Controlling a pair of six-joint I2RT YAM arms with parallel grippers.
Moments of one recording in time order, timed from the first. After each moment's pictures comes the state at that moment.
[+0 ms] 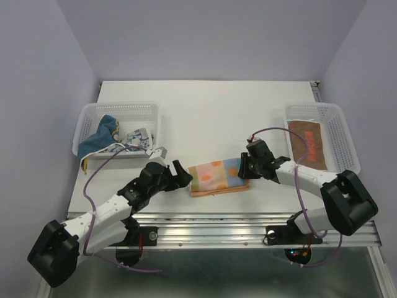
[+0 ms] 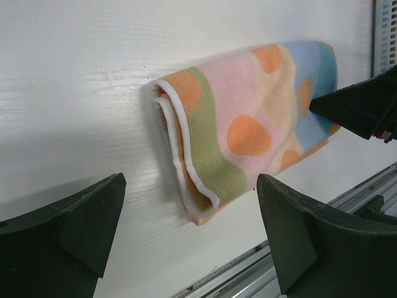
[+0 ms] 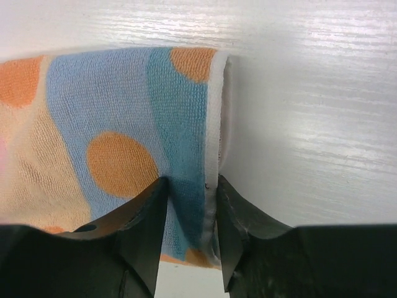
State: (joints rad) left arm -0.67 0.86 0.26 0.04 -0.01 -0.81; right arm 0.55 1.37 0.62 -0.20 0.05 0.52
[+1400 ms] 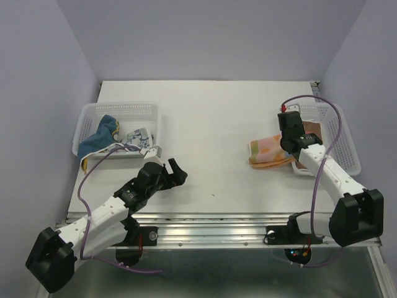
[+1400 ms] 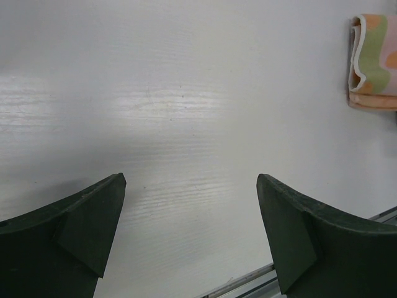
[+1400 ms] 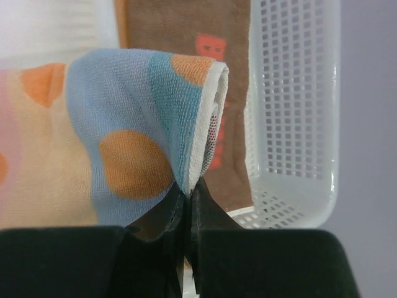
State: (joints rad) left arm -0.67 0.79 0.29 -0.08 -0.14 -0.79; right arm 0.25 1.26 0.95 -0.54 0.70 -0.08
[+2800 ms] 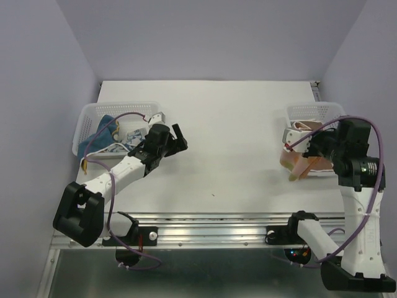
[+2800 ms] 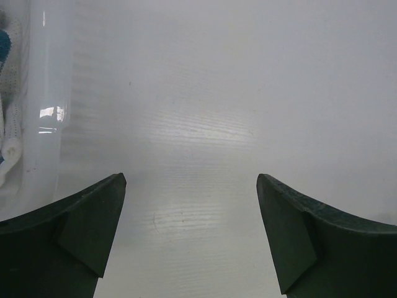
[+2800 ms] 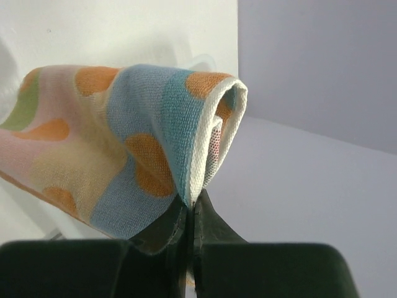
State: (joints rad) left arm -0.50 1.29 0.74 -0.08 -0.18 -0.68; right arm -0.07 0.88 1.31 -1.08 -0.24 -1.50
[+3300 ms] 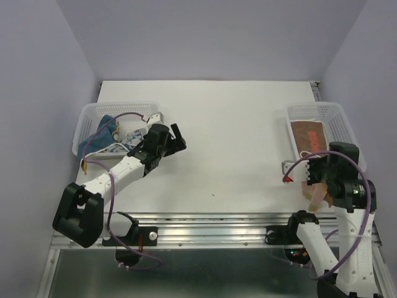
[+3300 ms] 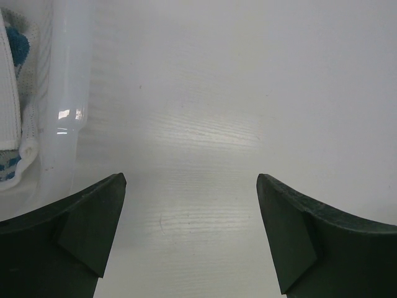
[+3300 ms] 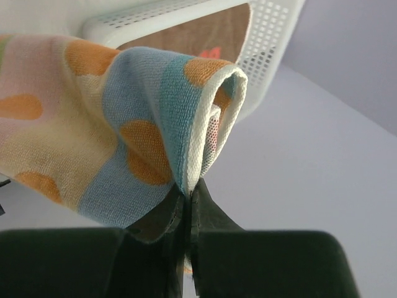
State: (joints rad) left arm -0.50 1.28 0.74 -0.09 -0.20 -0.68; right arm -0.07 0.65 1.10 -1.23 0.02 -1.75
